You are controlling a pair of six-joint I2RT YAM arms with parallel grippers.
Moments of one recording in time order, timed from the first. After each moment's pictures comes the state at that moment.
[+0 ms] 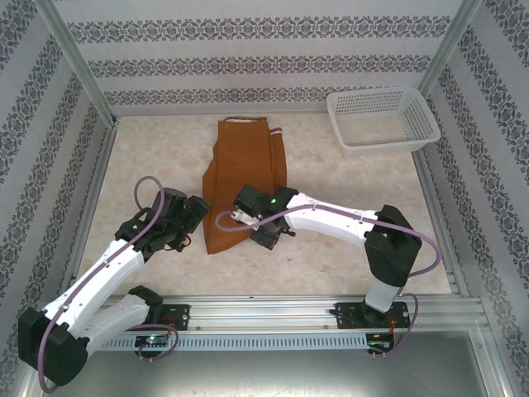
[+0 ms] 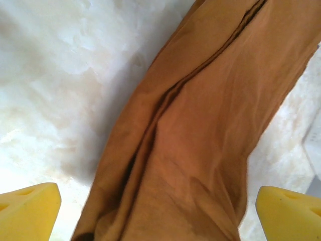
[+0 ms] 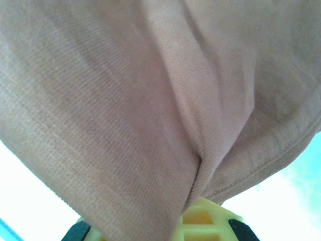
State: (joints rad) left arm -0.42 0.92 0.71 -0.69 -0.01 -1.36; right arm 0.96 1.76 1.35 -0.96 0.05 -0.09
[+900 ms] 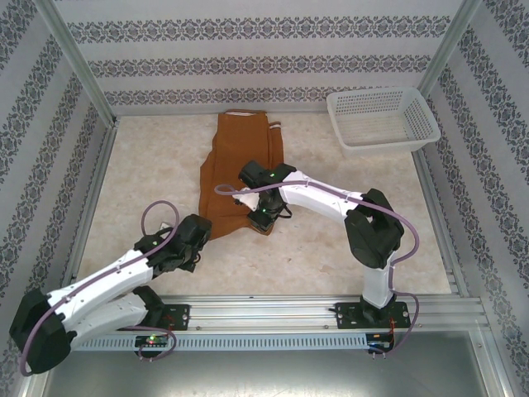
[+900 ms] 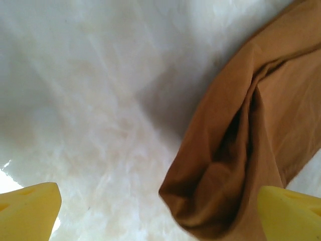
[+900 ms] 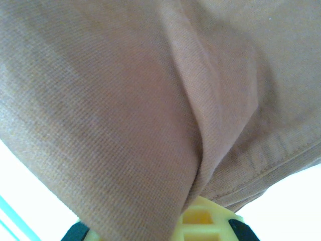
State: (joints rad) left arm -0.71 0.96 0.55 -0.65 -0.32 -1.85; right arm 0.81 1.91 1.51 -1.00 -0.19 -0.10
